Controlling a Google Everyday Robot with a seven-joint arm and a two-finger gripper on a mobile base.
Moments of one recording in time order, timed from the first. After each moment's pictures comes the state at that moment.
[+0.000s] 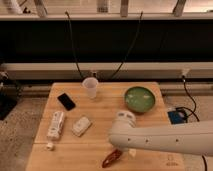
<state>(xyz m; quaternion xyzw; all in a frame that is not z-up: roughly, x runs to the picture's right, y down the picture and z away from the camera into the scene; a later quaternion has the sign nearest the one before) 0.071 0.295 0.704 -0.28 -0.14 -0.46 0.83</state>
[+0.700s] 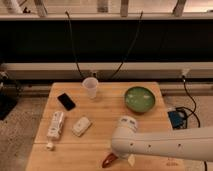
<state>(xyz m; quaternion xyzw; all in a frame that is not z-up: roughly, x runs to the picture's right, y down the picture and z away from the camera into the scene) 0.067 0.340 0.707 -0.30 -0.17 -0.43 0.83</state>
